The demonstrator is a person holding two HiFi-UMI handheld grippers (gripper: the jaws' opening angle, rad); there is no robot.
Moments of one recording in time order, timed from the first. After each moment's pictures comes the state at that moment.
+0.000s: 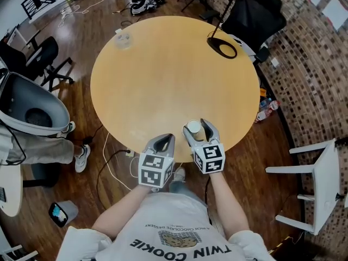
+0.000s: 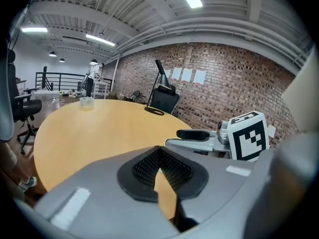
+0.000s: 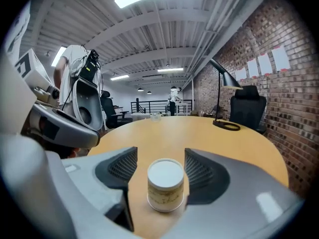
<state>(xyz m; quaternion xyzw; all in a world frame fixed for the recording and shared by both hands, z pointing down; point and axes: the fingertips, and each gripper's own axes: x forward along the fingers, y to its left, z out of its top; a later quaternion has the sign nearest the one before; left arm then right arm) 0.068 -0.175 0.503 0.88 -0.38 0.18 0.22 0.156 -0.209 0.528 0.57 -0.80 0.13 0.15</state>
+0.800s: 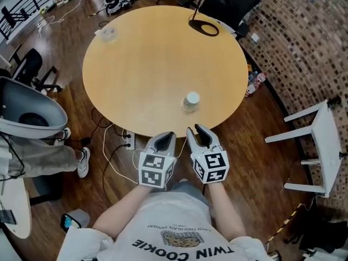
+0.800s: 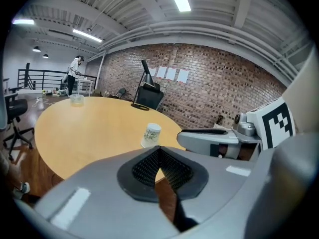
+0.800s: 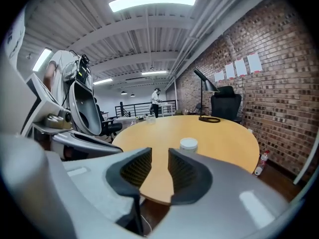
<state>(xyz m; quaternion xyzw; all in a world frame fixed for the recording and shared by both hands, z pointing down) 0.022 -0.087 0.502 0.92 -0.29 0.18 0.21 0.093 -0.081 0.494 0.65 -0.73 0.16 0.12</state>
